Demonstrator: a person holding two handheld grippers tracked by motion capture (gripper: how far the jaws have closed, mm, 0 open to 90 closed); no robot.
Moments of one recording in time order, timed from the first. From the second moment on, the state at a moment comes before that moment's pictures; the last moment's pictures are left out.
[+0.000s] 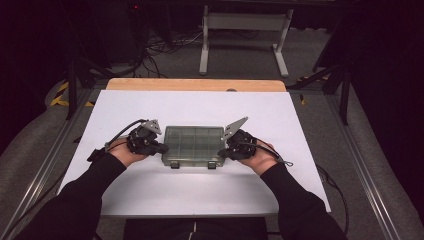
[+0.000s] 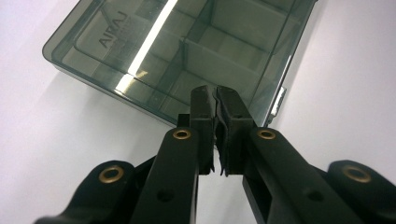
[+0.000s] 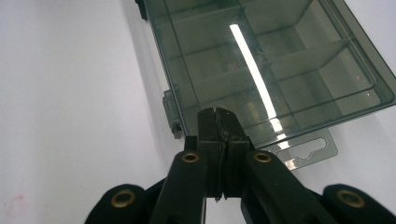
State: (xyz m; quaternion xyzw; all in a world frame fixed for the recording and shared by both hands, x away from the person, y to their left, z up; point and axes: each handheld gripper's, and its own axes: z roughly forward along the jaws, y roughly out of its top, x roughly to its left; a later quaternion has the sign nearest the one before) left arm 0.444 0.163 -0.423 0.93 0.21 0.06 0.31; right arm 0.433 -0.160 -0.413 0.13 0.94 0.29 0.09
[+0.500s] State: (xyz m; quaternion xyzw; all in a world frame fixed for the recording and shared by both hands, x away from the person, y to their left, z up) left arm 0.440 0.163 -0.414 0.90 0.22 0.06 0.36; right arm 0.428 -0.163 -0.401 0.15 0.92 0.33 0.13
